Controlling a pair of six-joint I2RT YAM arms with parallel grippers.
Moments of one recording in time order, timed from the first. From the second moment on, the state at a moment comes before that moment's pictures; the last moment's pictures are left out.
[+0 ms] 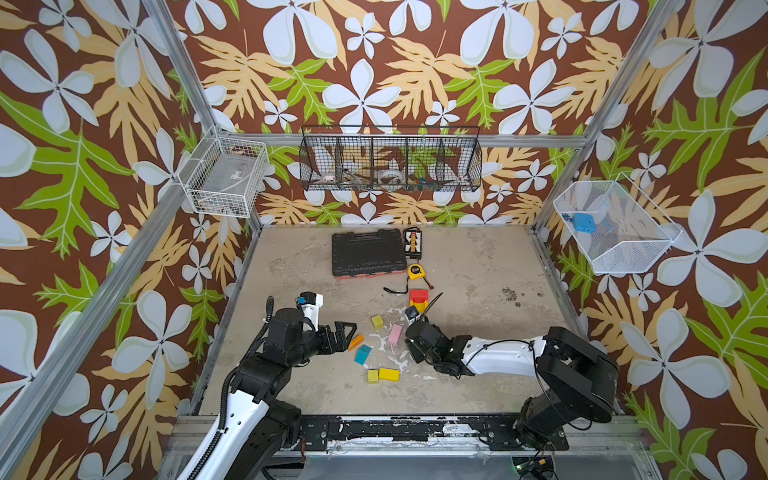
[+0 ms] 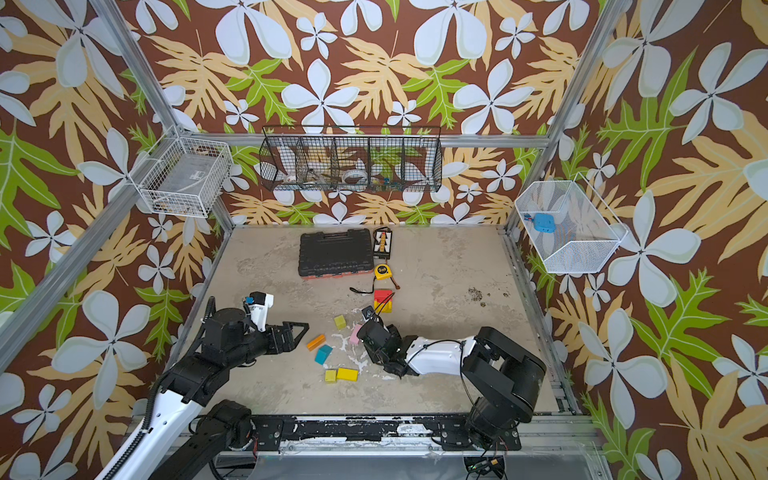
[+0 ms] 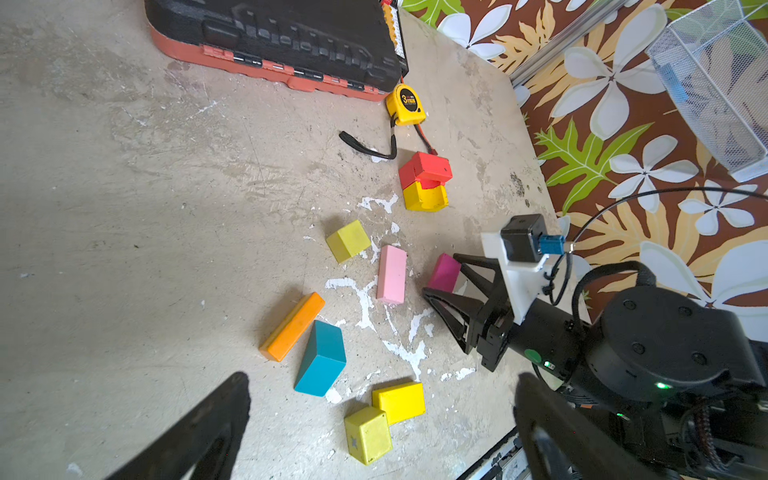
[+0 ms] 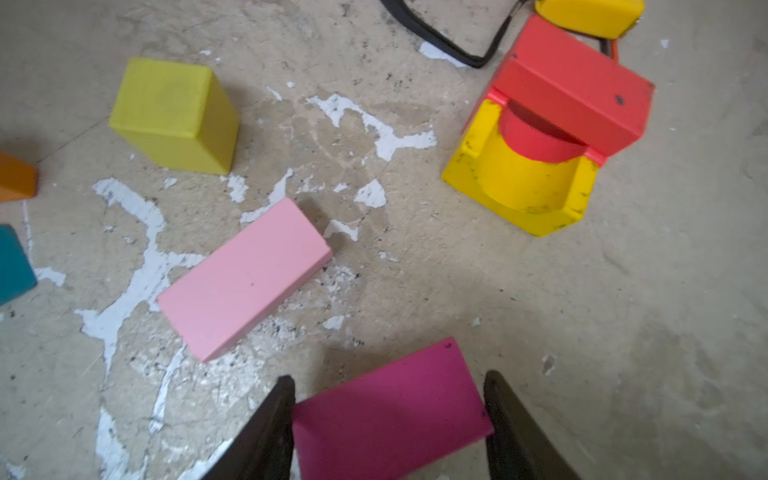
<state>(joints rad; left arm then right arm) -0.33 0.61 0.59 -0.57 0.31 -0.55 0.97 1.61 0.74 -0.08 0.44 0.35</state>
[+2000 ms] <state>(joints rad) -0.33 0.62 0.59 -0.57 0.30 -0.55 0.57 1.10 0.65 -0.43 0.38 0.52</state>
